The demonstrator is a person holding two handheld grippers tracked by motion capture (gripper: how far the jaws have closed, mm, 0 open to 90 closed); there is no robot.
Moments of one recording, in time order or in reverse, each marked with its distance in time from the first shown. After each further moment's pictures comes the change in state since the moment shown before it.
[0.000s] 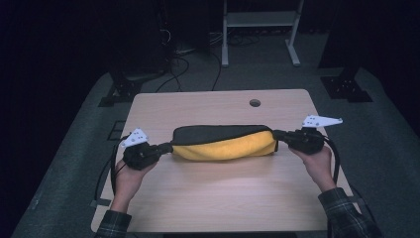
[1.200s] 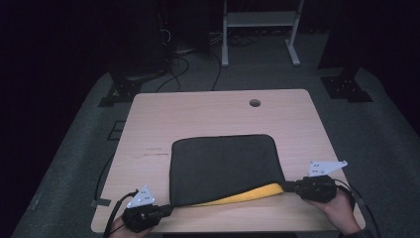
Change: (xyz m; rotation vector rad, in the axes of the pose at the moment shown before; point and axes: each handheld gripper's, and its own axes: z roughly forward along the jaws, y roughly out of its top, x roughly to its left) left arm -0.087 -0.098 -0.034 0.265 -0.114 -0.022; right arm 0.060 -0.086 -0.045 0.257 0.138 -0.017
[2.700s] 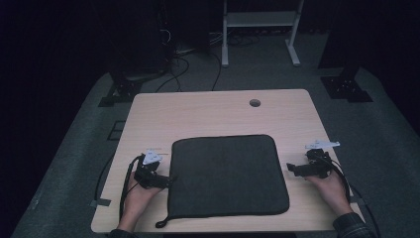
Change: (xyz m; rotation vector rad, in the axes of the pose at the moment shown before) left arm 0.093 0.053 0.059 -0.019 0.287 -0.067; right arm -0.089 -0.003 0.026 0.090 -0.501 0.262
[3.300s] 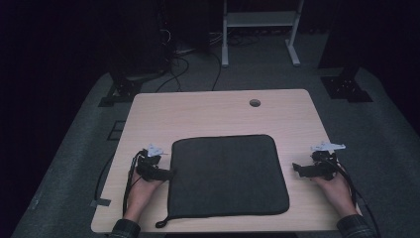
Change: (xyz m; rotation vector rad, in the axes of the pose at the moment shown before) left arm 0.010 0.004 0.020 0.073 0.081 -0.031; right arm -0.013 -0.011 -0.002 -0.016 -0.066 -0.009
